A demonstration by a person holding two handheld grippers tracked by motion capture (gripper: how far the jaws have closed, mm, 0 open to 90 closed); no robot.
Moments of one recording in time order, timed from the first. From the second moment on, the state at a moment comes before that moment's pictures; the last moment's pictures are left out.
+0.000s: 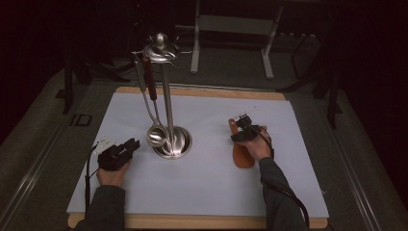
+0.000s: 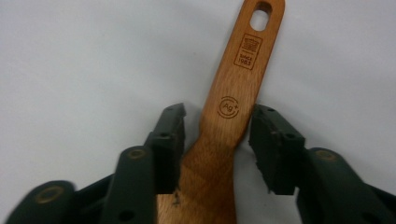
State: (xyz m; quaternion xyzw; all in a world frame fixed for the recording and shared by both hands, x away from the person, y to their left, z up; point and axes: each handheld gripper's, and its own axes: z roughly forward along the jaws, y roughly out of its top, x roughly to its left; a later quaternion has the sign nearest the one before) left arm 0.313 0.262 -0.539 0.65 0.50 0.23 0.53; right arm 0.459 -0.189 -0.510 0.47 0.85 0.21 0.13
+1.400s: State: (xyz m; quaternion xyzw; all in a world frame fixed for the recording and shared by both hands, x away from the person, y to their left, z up) left arm 0.314 0.263 -0.540 0.65 0.50 0.22 0.53; right arm 0.446 -0.141 -0.499 0.33 0.94 0.10 0.06
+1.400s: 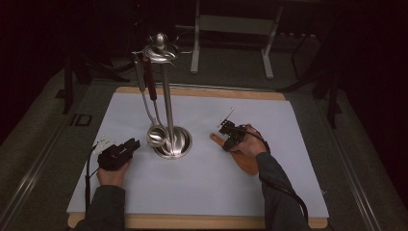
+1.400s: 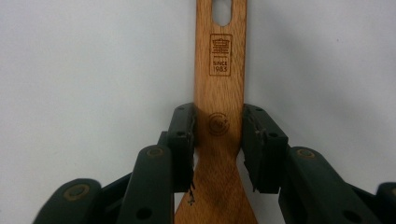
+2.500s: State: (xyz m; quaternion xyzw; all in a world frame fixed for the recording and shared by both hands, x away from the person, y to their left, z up) left arm 0.314 0.263 -0.540 0.64 0.50 0.22 0.53; right arm 0.389 -0.138 -0.433 0.26 0.86 0.42 0.09
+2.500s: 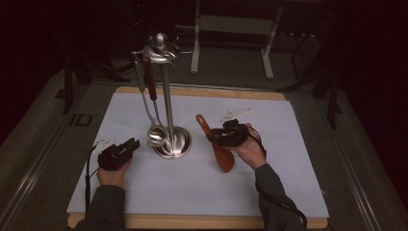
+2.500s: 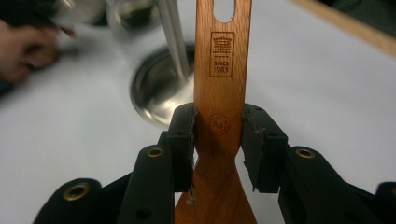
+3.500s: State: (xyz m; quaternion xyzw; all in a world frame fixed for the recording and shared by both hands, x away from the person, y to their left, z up) left arm 0.314 0.263 -0.540 0.64 0.50 0.22 0.53; right arm 0.361 -0.123 -0.329 0.19 0.79 0.56 0.12
